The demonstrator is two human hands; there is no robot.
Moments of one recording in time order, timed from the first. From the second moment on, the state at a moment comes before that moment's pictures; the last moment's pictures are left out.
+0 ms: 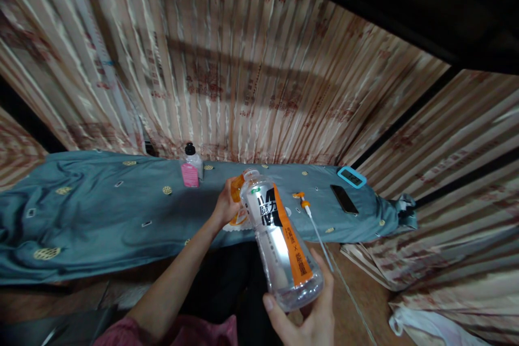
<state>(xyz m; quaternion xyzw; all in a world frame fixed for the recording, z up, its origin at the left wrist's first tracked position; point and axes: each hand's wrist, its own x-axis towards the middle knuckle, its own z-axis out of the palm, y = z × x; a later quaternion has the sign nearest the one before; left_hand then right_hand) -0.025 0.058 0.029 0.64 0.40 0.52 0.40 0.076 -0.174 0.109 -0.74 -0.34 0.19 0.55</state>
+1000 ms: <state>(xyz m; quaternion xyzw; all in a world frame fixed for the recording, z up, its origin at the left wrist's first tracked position) -0.025 0.057 0.033 0.64 0.39 0.52 0.40 0.076 -0.174 0.108 -0.73 -0.34 0.20 0.56</state>
